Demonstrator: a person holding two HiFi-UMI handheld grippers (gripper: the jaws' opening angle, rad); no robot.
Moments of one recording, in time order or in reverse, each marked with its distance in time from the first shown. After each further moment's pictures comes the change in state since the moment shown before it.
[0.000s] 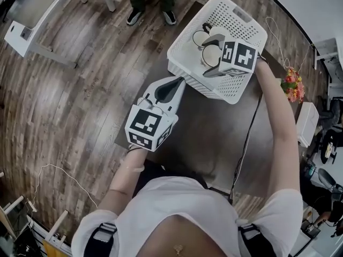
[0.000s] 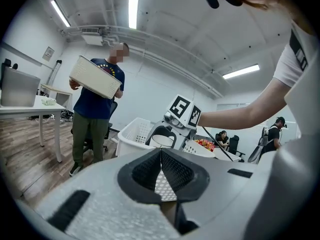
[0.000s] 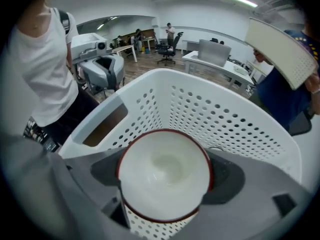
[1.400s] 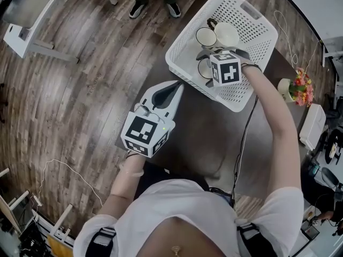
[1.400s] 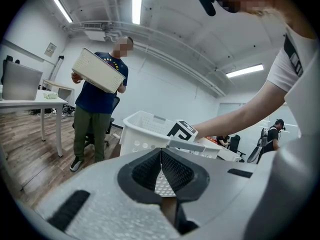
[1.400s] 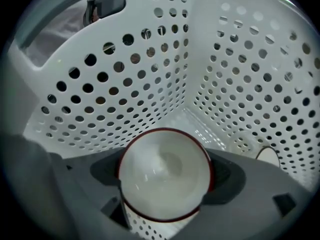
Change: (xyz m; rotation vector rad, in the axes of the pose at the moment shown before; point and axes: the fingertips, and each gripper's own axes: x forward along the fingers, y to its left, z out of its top) left arm 0.004 0.013 -0.023 -0.032 0.037 0.012; right arm 0.094 0.030 -0.042 -0.306 0.127 0.160
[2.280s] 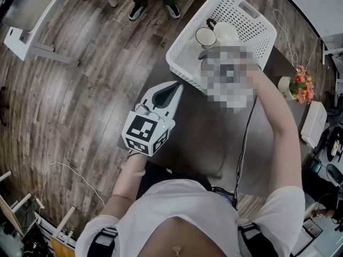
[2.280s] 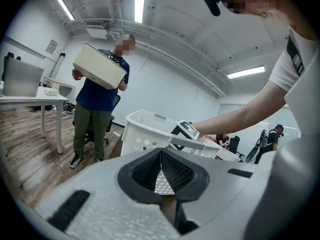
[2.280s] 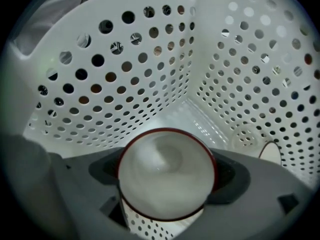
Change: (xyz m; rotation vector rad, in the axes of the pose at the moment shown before) left arm -0.001 0.003 -0.006 -0.023 0.010 -0.001; right arm 0.008 0.003 -0.015 -0.005 0.102 -0.001
